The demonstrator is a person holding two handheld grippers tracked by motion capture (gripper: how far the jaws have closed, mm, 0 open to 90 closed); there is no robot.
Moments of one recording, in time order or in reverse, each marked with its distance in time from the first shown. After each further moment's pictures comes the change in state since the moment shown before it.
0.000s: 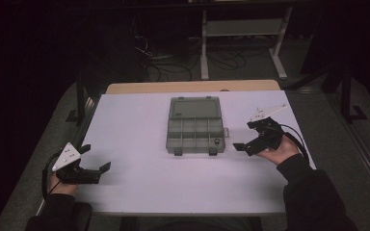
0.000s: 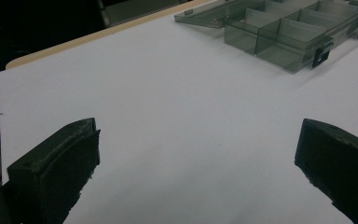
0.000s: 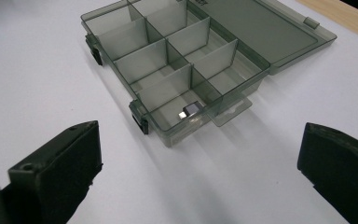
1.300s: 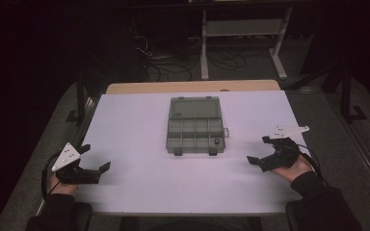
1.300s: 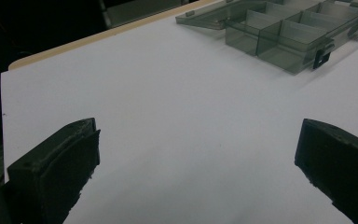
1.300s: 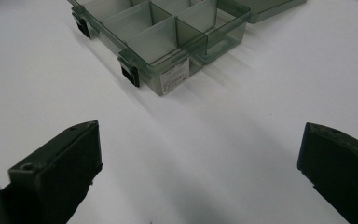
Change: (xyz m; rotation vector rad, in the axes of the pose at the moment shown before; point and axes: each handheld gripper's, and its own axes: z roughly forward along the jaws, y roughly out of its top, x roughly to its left) left arm 0.000 0.000 -0.001 -0.003 0.006 0.001; right arm 0.003 -0.067 -0.016 -0.070 -0.048 0.086
